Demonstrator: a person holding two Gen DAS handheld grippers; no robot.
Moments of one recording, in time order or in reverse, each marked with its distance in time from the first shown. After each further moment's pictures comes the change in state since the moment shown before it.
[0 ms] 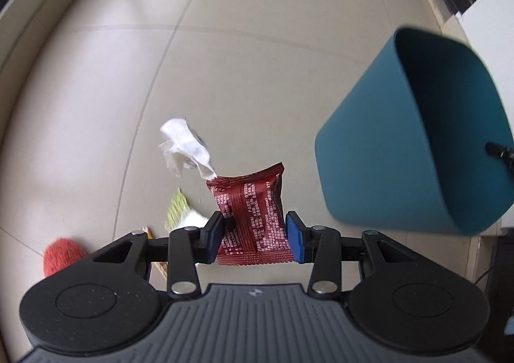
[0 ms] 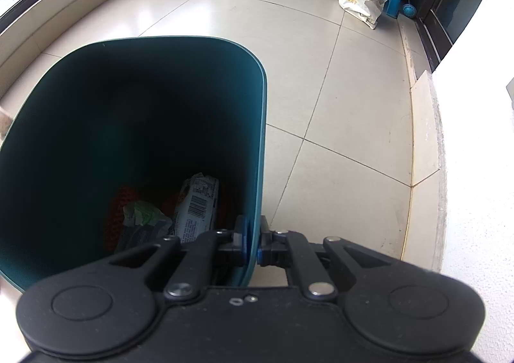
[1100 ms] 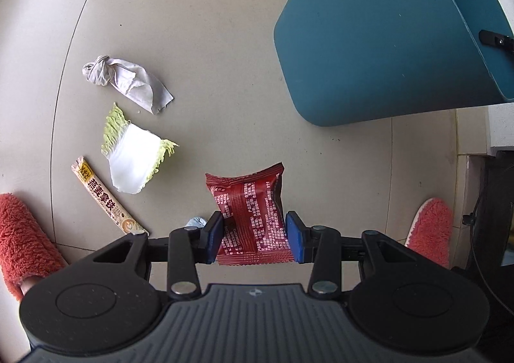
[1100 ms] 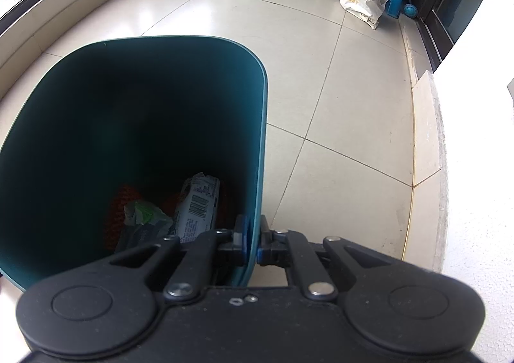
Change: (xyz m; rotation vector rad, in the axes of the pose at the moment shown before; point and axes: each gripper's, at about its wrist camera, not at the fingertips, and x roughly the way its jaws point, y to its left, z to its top) left arm 0.066 -0.028 -0.065 0.104 0.189 -0.129; right arm 0.001 -0.001 -0.001 0.001 -0.002 0.005
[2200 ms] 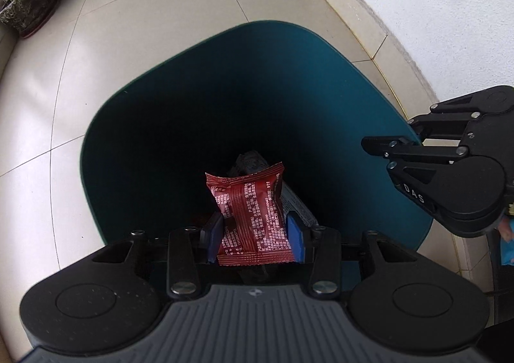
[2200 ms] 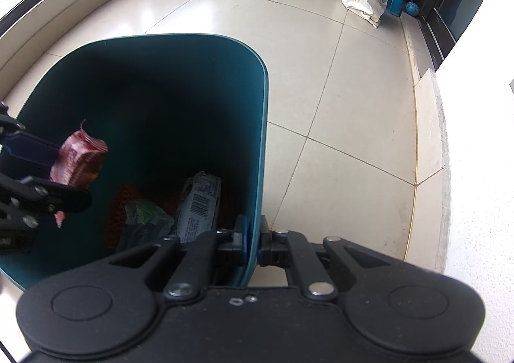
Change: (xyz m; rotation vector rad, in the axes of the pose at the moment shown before) left arm -0.046 -0.211 0.118 0.374 -0.277 0.140; right arm 0.004 -0.002 0.000 0.004 0.002 0.010
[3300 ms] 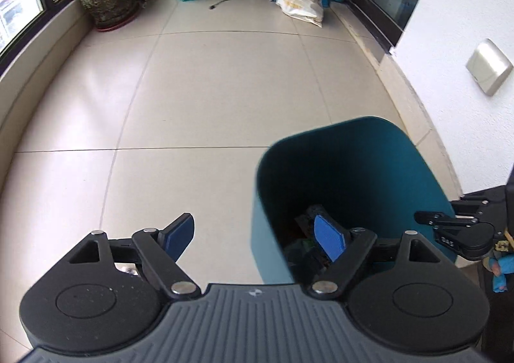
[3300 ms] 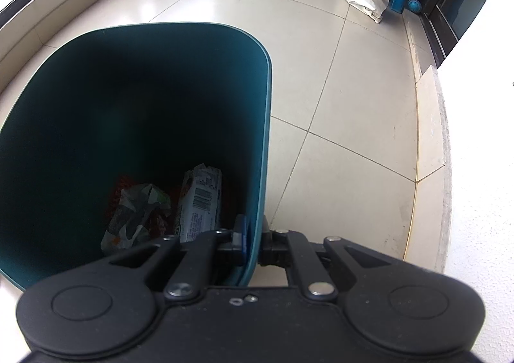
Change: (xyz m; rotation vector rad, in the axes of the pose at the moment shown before) left arm -0.081 0.117 -0.027 -0.259 -0.230 0.077; right arm 0.007 0.002 0.001 -0.007 0.023 -0.006
